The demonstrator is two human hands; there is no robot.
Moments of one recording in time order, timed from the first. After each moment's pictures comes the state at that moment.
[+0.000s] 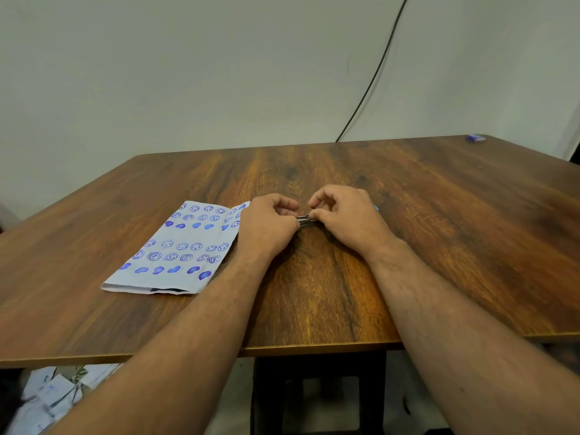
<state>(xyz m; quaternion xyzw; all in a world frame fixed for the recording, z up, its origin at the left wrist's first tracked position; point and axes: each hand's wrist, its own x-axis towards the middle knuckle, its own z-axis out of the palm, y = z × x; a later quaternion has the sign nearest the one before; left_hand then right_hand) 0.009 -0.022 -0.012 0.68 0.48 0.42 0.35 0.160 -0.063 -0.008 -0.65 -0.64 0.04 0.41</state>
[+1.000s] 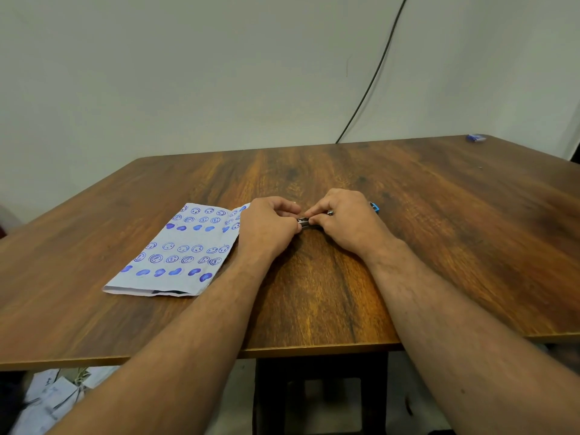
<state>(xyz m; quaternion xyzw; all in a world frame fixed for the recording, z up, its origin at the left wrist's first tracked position) 0.009 -0.024 -0.010 0.68 0.49 0.42 0.36 0.158 -0.063 -0.005 -0.65 -0.67 0.03 0.36</state>
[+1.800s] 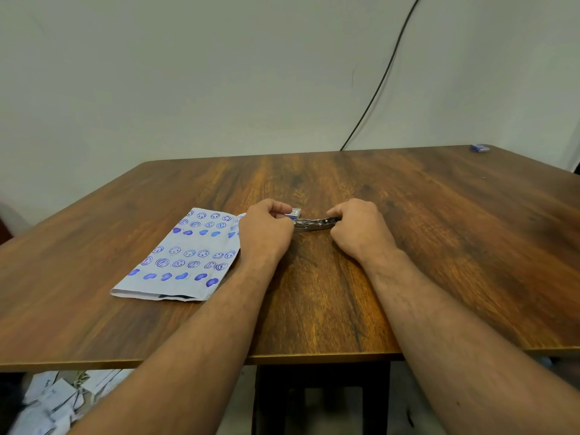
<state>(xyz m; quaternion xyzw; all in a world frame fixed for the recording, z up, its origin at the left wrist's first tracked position) 0.009 -0.025 -0.008 0.62 0.52 0.48 0.32 0.152 -0.070 0.000 -0.76 -0.56 0.02 0.32</state>
